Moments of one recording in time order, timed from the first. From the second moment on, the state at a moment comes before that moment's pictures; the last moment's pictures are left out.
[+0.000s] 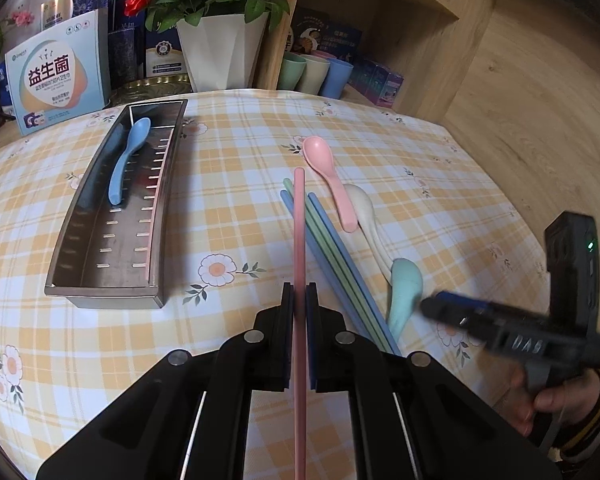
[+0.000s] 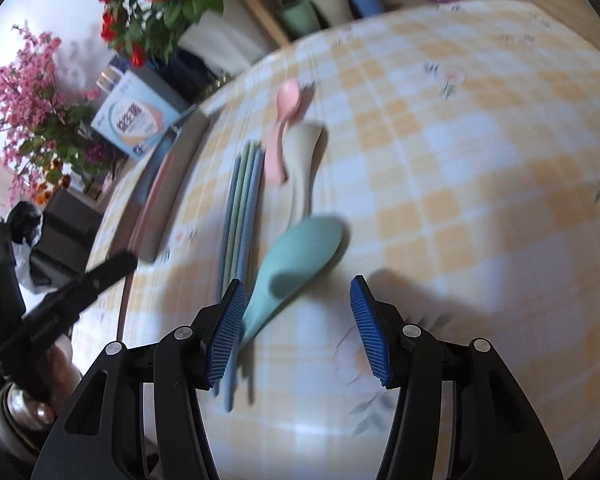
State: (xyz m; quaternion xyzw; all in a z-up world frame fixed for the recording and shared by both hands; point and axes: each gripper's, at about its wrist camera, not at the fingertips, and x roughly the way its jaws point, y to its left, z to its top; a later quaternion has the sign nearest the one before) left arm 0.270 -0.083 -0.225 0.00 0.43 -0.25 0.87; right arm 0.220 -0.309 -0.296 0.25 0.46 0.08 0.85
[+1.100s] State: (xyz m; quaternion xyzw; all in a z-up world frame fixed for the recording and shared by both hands) left arm 0.265 -0.051 -0.226 -0.04 0.43 -0.24 0.87; right arm 0.241 -0.268 -0.289 0.14 0.48 0.02 0.87
